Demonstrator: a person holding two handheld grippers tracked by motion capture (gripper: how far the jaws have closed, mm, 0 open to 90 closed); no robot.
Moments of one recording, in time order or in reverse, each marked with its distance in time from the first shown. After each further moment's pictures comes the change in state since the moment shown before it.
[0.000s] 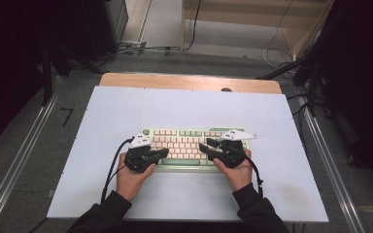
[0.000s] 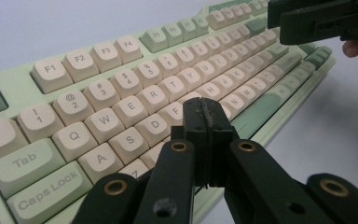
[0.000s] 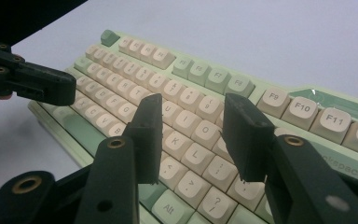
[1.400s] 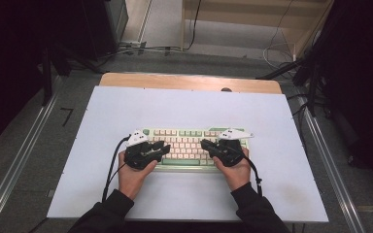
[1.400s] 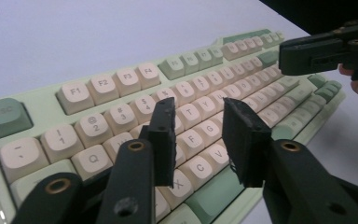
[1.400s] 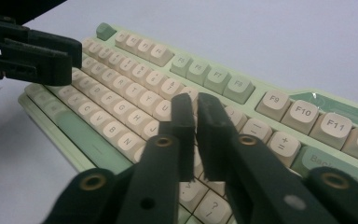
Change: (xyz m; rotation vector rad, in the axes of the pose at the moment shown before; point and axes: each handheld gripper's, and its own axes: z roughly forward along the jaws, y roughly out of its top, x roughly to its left) left arm 0.006 0.002 0.000 -0.115 0.036 -0.059; right arm 0.002 0.003 0.004 0.021 -0.018 -0.037
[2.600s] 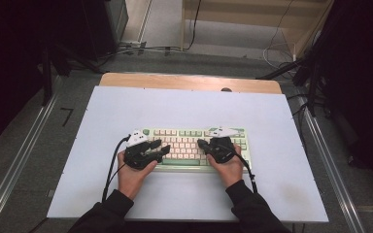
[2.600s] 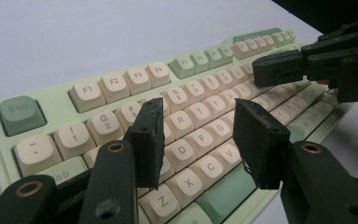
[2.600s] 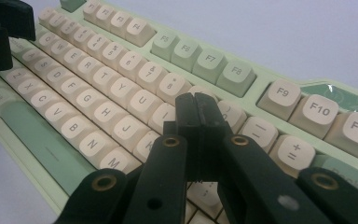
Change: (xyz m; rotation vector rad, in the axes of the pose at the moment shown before) left arm 0.001 -0.001 0.000 0.006 0.028 0.006; right arm -0.002 -0.001 0.031 0.074 -0.058 -0.030
